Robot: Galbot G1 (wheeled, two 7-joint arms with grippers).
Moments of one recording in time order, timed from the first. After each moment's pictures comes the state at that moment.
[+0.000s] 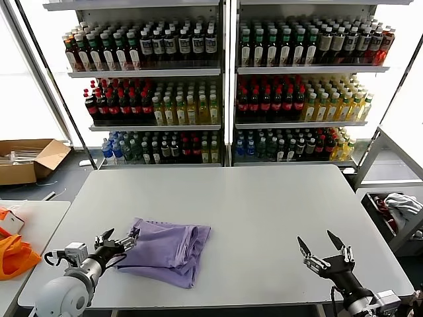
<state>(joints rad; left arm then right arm) 1.36 -1.01 -0.56 -1.92 -0.68 0.52 -0.10 -1.71 1.25 0.81 2.20 0.40 -0.17 -0.23</state>
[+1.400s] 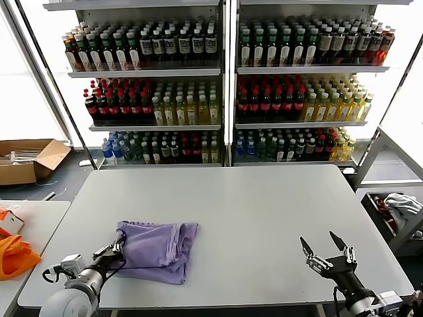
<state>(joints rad) 1.42 -1.13 -0.66 -1.93 -0.74 0.49 -0.14 -1.71 1.25 0.81 2.18 0.42 -0.16 -0.23</state>
